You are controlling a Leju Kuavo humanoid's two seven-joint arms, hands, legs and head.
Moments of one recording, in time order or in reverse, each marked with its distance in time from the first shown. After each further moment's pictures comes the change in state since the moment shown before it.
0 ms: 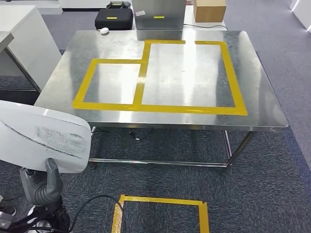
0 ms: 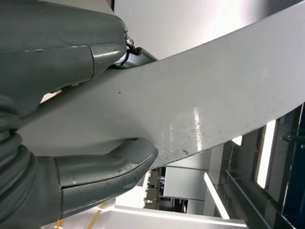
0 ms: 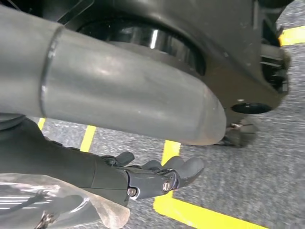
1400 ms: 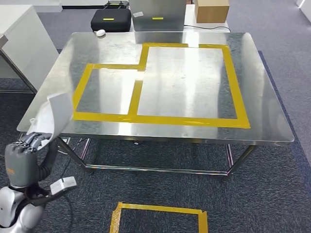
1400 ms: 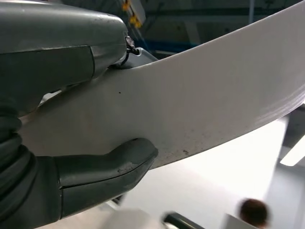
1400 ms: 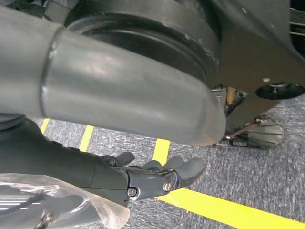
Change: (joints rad) left arm -0.164 0.299 0.132 0.121 -1.138 0.544 0.363; right arm -0.004 -0.059 -0.015 0.002 0.018 0.059 0.026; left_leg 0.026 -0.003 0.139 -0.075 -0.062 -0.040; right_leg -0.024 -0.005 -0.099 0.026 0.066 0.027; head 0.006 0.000
